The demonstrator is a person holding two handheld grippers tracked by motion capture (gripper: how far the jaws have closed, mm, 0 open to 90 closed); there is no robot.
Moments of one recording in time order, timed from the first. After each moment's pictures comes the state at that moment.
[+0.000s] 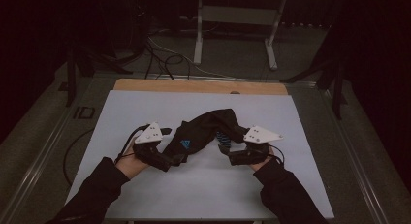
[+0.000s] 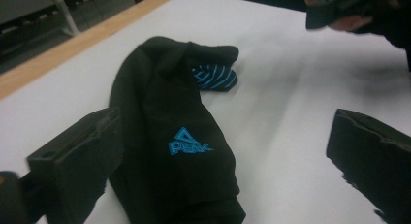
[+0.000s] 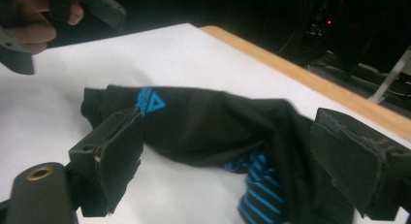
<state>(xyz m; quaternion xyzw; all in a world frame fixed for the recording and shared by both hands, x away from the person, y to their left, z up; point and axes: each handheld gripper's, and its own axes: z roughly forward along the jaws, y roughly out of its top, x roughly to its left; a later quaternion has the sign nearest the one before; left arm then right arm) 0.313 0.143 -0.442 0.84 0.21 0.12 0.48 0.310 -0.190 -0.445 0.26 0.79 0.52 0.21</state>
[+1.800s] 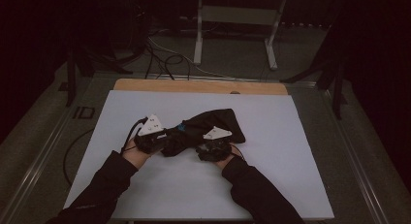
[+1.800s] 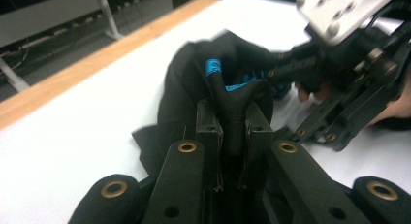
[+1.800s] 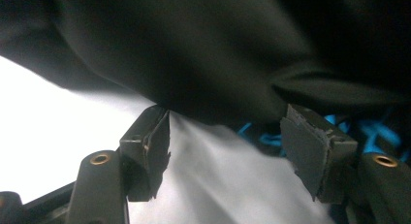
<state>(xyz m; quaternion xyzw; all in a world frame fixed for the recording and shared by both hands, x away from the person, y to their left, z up) 0.339 0.149 -0.443 0.82 0.26 0.18 0.49 0.353 -0.099 -0.520 0.35 0.83 0.39 0.19</state>
